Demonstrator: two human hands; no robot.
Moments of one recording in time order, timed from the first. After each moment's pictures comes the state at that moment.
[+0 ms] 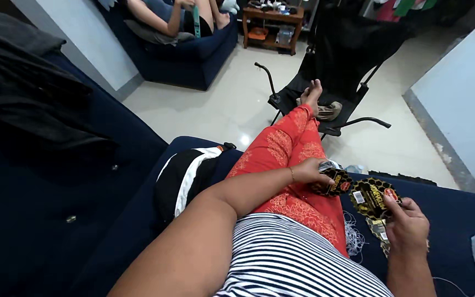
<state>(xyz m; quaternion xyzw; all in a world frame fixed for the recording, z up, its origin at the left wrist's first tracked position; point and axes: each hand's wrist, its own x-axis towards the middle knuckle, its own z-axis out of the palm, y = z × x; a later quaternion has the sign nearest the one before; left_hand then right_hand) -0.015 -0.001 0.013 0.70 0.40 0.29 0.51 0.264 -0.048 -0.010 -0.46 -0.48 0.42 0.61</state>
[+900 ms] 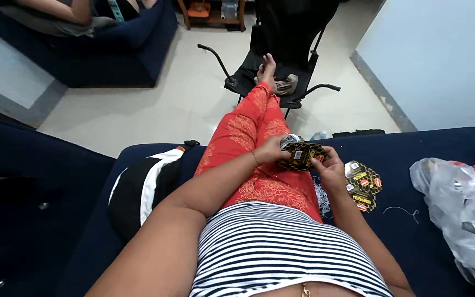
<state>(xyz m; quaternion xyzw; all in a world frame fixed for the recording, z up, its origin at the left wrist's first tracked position) -0.016 -0.001 0.007 0.68 0.43 0.29 0.52 0.206 -0.044 -0.029 -0.43 -0.55 0.45 0.56</state>
